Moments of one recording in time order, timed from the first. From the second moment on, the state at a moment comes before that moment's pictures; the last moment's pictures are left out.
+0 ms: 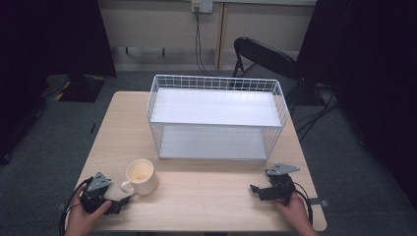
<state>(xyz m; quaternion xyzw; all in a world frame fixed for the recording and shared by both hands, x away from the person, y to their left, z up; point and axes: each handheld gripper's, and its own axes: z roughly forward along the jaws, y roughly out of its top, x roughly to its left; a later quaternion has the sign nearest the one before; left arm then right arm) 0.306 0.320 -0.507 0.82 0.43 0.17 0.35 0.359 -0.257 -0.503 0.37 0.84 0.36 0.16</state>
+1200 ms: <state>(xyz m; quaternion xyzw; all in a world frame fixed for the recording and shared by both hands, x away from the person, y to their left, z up) 0.292 0.309 -0.486 0.82 0.39 0.16 0.39 0.359 -0.257 -0.503 0.37 0.84 0.36 0.16</state>
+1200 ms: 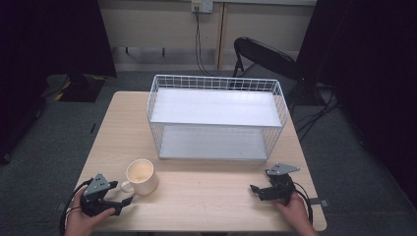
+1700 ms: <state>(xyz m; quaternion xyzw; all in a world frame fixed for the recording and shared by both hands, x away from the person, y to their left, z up) 0.291 0.301 -0.471 0.81 0.40 0.15 0.41 0.359 -0.257 -0.503 0.37 0.84 0.36 0.16</state>
